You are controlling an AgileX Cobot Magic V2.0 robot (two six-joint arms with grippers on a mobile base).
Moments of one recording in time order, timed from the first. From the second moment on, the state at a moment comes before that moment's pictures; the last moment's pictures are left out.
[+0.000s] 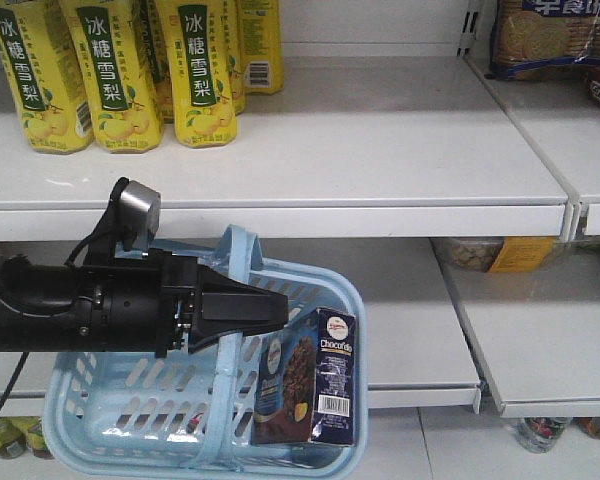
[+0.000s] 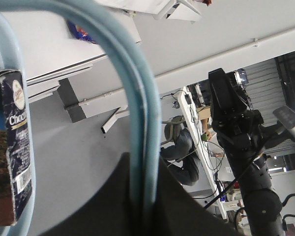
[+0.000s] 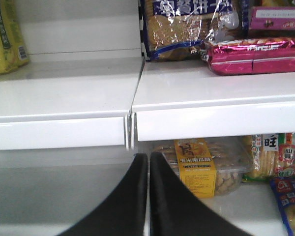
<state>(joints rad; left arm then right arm) -0.31 1.42 -0.78 -1.65 1.06 0.94 0.03 0.40 -0.32 0.00 0.07 0.07</state>
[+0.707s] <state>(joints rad) -0.31 1.42 -0.78 -1.65 1.06 0.94 0.03 0.41 -0.32 0.01 0.10 0.06</state>
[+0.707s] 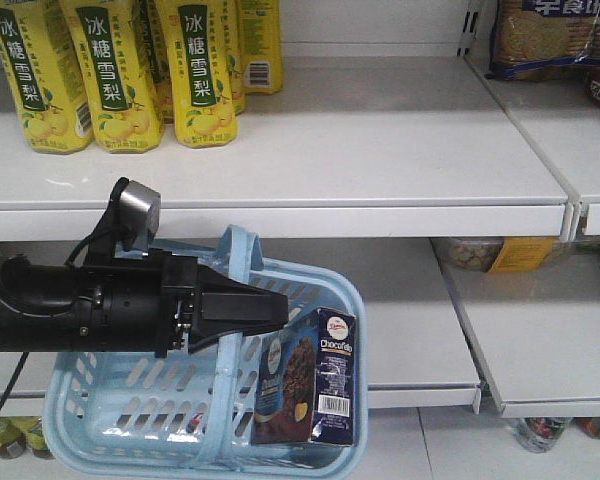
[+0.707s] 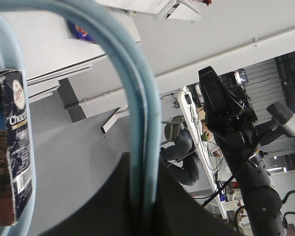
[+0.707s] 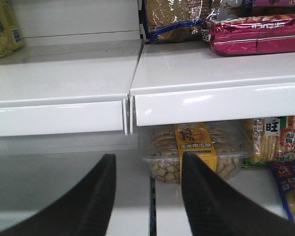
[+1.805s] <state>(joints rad) -0.31 1.42 -0.78 -1.65 1.06 0.94 0.60 1.08 -0.61 0.47 0.25 0.06</state>
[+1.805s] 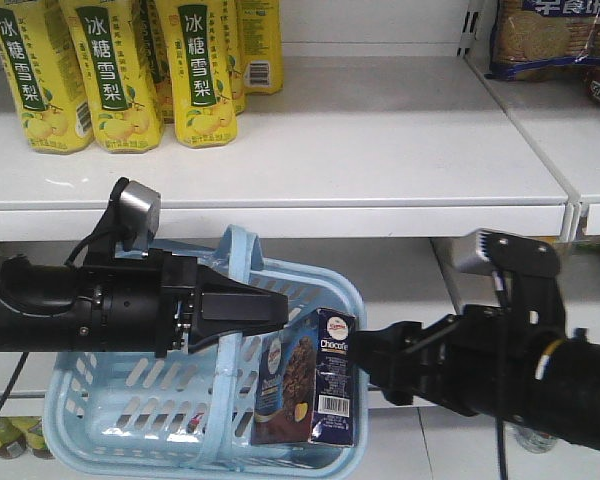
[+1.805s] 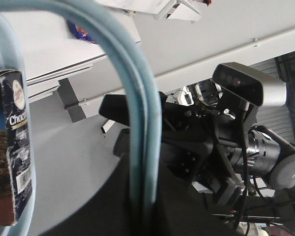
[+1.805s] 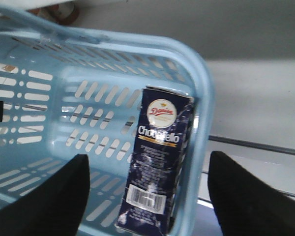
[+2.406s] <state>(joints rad) -0.31 1.42 -0.78 -1.65 1.06 0.94 0.62 1.36 -0.76 0.48 0.34 0.06</state>
